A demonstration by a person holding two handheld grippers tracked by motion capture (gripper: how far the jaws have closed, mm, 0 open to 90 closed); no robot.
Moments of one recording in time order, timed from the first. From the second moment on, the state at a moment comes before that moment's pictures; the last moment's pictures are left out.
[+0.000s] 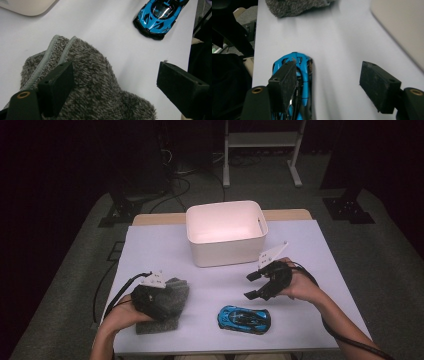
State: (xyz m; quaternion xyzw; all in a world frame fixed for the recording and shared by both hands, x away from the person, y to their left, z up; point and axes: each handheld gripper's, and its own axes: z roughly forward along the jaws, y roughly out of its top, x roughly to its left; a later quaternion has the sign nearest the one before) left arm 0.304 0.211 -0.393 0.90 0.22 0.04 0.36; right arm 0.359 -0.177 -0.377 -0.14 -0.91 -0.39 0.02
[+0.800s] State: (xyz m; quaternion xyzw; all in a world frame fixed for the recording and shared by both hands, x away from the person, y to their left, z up) left arm 0.302 0.217 -0.393 0.90 0.22 0.04 0.36; right arm 0.392 -0.160 -0.329 -0.10 -0.92 -0.38 0.00
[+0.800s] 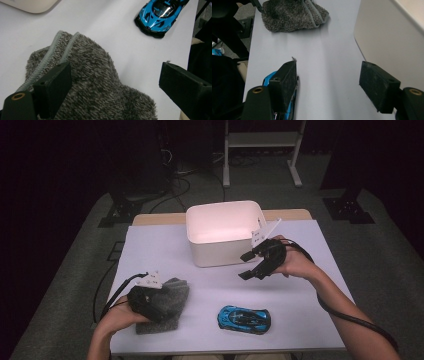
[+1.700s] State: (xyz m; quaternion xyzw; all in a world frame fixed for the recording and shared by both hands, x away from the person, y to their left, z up) left arm 0.306 0.223 -0.392 0.90 0.23 0.04 0.37; right arm 0.426 -0.144 -0.283 -0.07 -0.93 -0.37 -0.03
